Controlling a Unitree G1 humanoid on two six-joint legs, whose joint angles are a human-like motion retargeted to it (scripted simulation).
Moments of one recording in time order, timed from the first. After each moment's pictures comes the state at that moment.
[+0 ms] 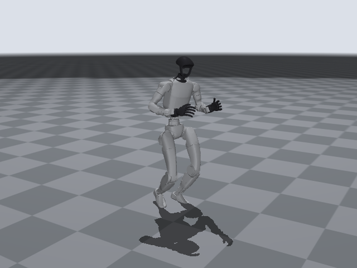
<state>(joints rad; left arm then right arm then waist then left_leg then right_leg) -0.13 0.48 -0.20 -0.24 -0.09 -0.27 0.38 -0.15 -0.57 0.35 -0.17 -0.10 -0.27 -0.35 -0.04 -0.12 0.25 -0.41 -0.10 0.16 1.01 -0.53 0.10 -0.53 -0.25 -0.11 1.38 -0.45 0.03</state>
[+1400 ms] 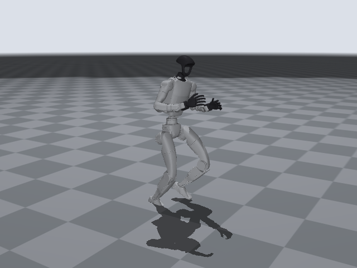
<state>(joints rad) -0.06 0.47 -0.16 -0.30 0.08 -0.23 0.24 -0.25 -0.55 0.29 -0.28 0.15 -0.28 -0.29 0.04 -0.06 0.27 -0.67 0.21 0.18 1.49 -0.32 0.02 -0.25 0.01 -0.06 0.94 -0.55 0.03</state>
